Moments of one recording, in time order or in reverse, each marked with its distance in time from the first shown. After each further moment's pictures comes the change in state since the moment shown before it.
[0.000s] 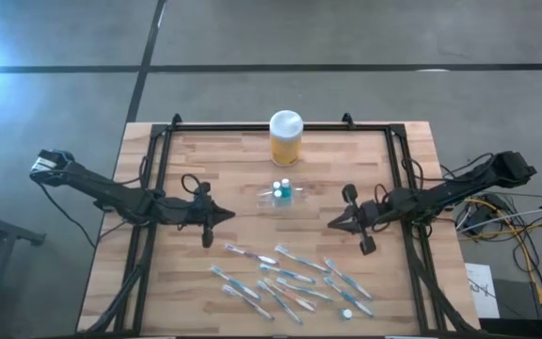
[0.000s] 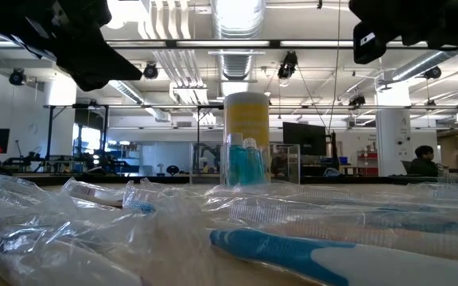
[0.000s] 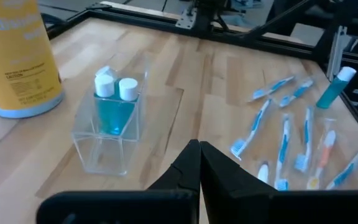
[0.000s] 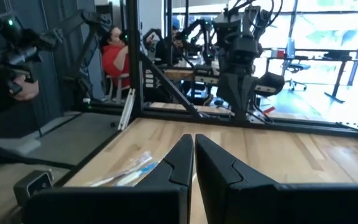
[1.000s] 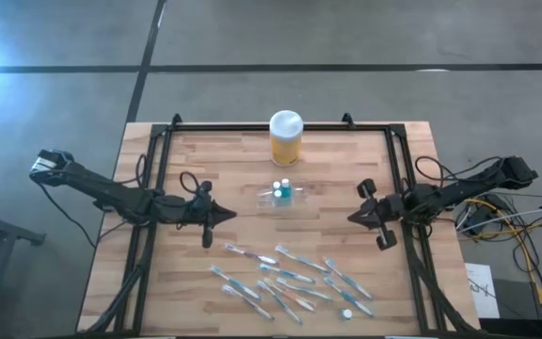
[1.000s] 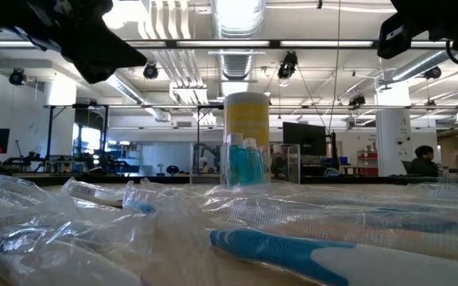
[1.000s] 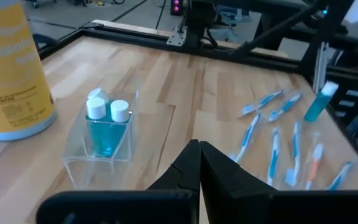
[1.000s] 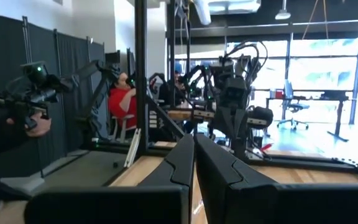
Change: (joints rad) left arm 0.002 -0.002 0.020 0.049 0.020 0.034; right arm 0.011 -0.326 -0.150 0.020 -0.003 0.000
